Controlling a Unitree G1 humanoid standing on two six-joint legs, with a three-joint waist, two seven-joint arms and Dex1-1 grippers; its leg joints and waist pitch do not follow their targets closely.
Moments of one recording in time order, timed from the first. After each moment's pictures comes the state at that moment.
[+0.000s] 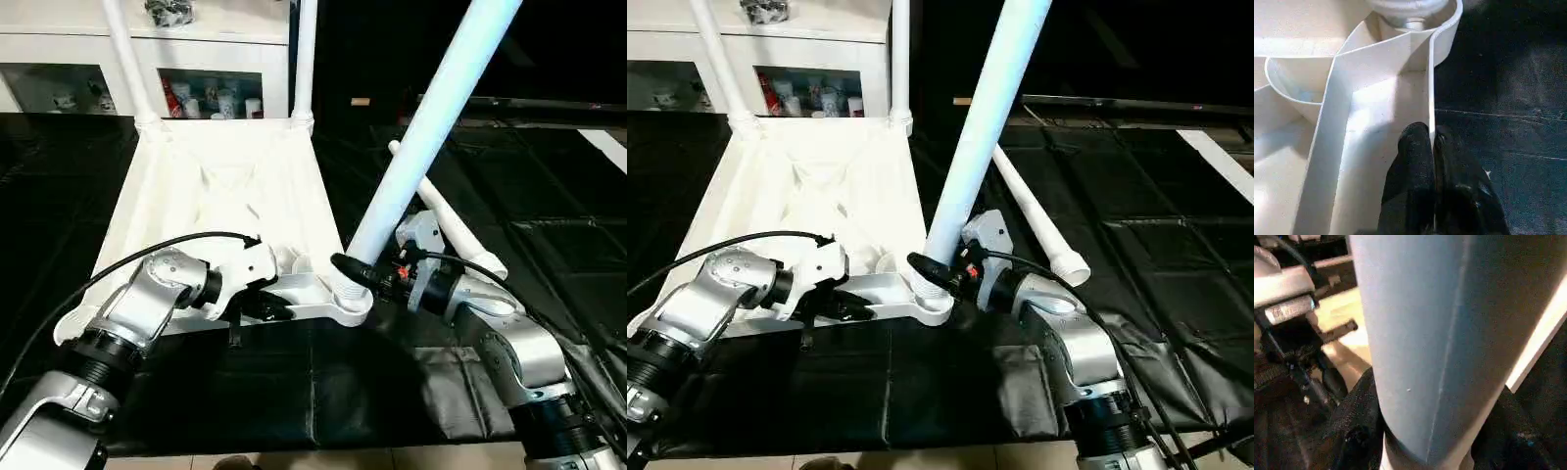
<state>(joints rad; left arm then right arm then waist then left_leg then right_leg) -0.56 0.52 -0.38 0.44 -0.02 0.19 -1.23 -0.33 -0.28 0.14 0.08 0.32 0.41 0.74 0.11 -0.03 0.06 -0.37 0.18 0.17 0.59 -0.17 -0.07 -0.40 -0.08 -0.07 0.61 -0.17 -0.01</state>
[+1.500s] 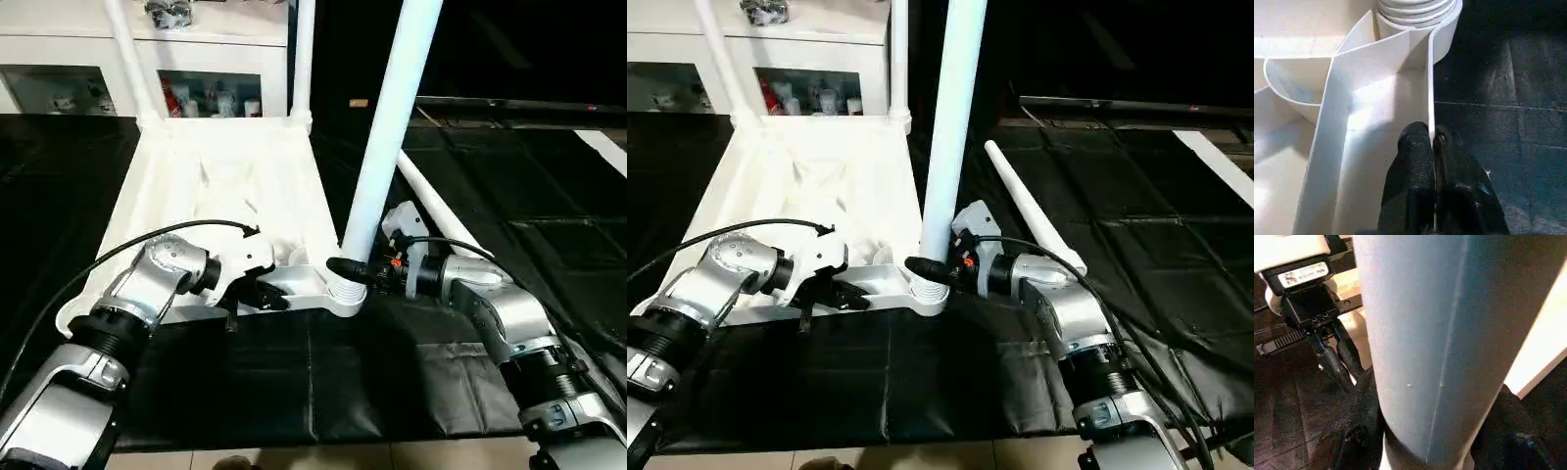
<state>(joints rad) -0.68 0.49 -0.38 0.65 0.02 0.08 -1.27 -0.52 -0.29 0.17 0.38 0.27 0.32 0.93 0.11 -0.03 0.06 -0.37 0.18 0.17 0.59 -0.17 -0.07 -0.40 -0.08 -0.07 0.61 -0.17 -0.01</state>
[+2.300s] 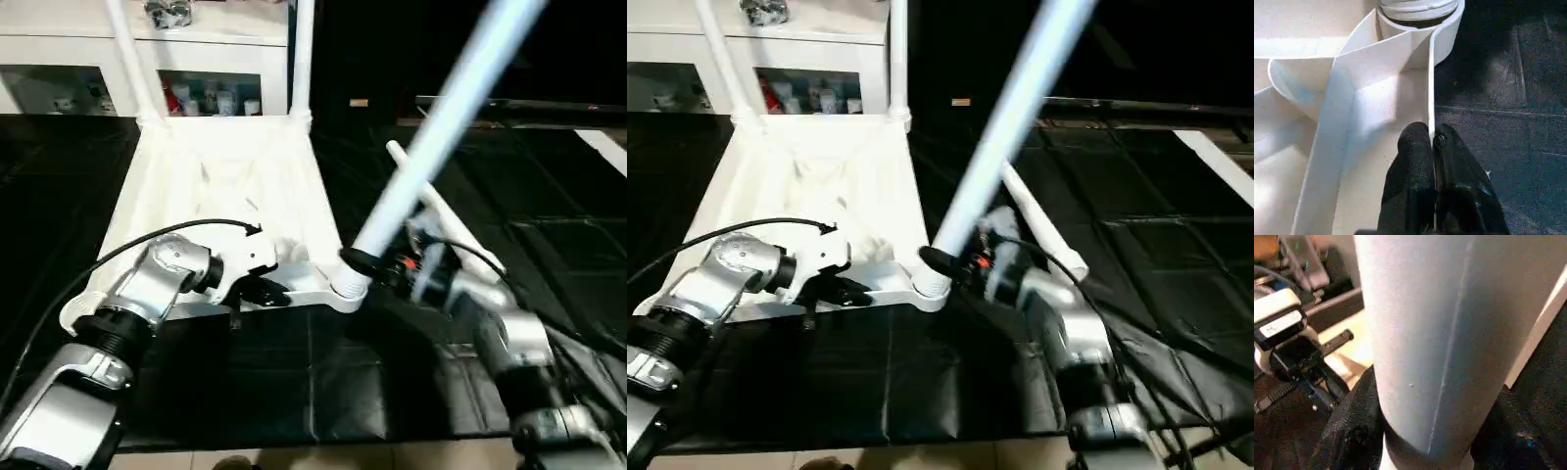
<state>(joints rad) -0.68 0.47 -0.37 0.65 0.03 0.08 -1.23 -0.39 -0.19 -0.01 0.44 0.41 0.22 0.88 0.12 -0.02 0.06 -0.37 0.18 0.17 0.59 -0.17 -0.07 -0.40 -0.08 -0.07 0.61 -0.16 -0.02</state>
